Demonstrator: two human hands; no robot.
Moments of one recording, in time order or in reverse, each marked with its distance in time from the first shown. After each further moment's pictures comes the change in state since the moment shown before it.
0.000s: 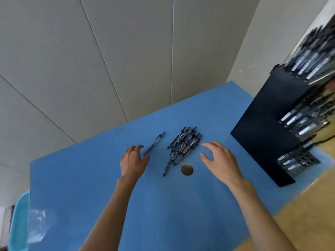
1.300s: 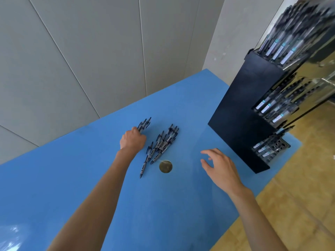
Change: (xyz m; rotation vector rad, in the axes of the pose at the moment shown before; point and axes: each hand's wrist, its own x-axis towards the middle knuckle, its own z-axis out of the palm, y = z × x) left_hand 0.076 0.095 0.037 0.022 -0.197 -0.010; right_hand -0.034 0.071 0.008 -0.004 -0.014 0.197
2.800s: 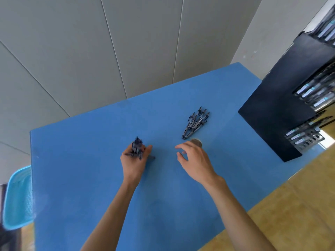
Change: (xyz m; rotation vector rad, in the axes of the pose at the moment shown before) left_hand -0.169 -0.136 0.014 -1.101 0.369 -0.028; right_hand -0.049 -0.135 0.102 0.103 -0.086 -0.316
